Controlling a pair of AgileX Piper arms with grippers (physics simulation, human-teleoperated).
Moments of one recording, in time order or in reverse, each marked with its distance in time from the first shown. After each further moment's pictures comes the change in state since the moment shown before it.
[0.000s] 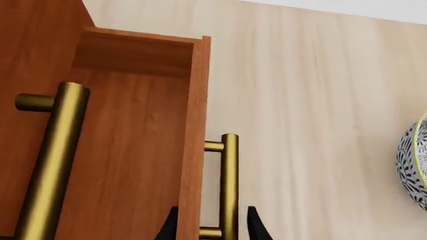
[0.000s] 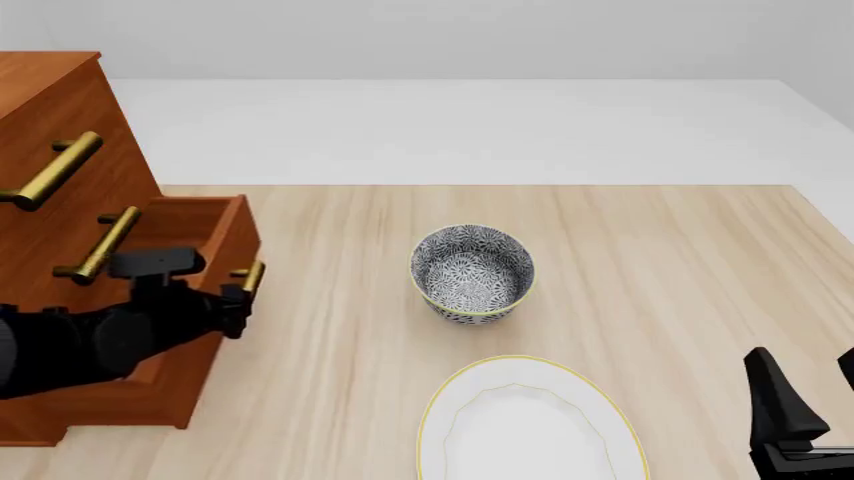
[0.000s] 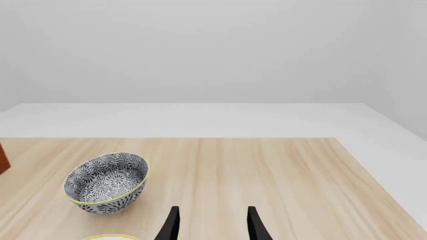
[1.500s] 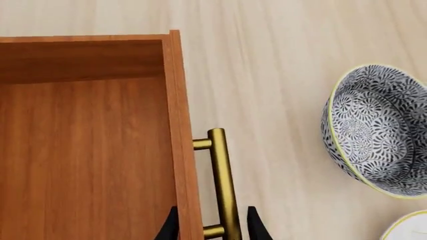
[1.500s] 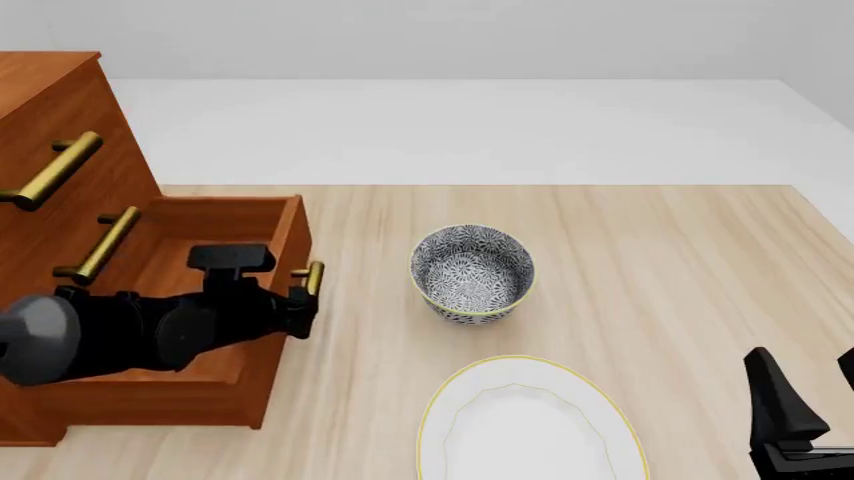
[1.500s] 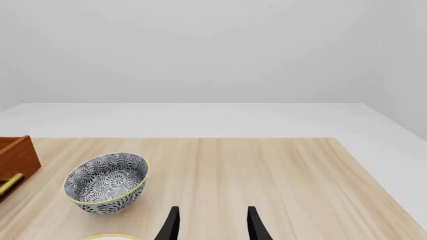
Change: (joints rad) left arm -0.215 0.062 -0.094 0.078 -0.112; right arm 0.000 0.000 0.000 0.000 0.000
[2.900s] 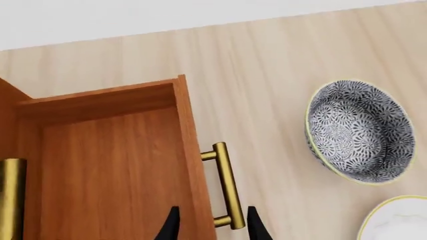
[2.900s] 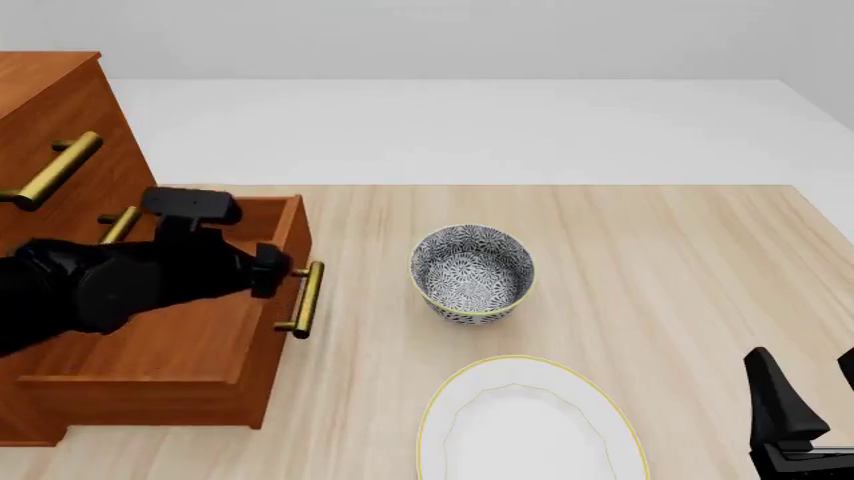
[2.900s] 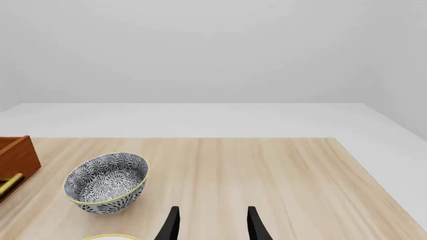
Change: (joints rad) left arm 0.052 -0.231 -0.111 0.283 -0.017; right arm 0.000 0.000 0.000 0.000 0.000
